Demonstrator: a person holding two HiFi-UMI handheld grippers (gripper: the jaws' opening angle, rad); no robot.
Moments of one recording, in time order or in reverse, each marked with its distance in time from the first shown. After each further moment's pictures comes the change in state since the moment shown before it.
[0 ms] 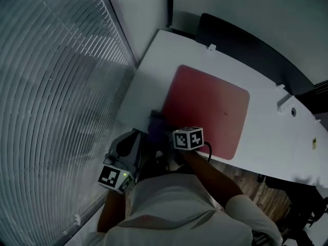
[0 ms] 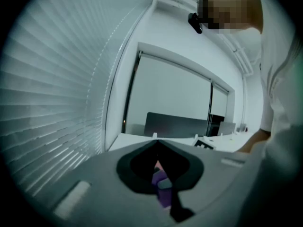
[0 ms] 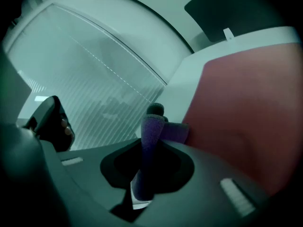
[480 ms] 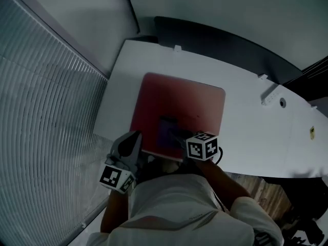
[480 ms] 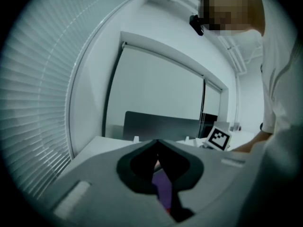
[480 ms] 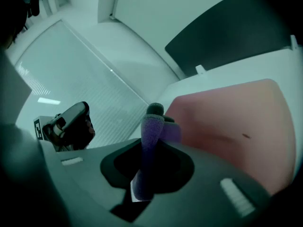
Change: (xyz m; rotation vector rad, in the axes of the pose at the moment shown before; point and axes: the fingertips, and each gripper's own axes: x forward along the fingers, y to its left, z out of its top) left arm 0.130 -0.123 0.020 0.039 0.019 -0.087; right arm -0.192 -0.084 0.055 -0.038 -0.133 -0.011
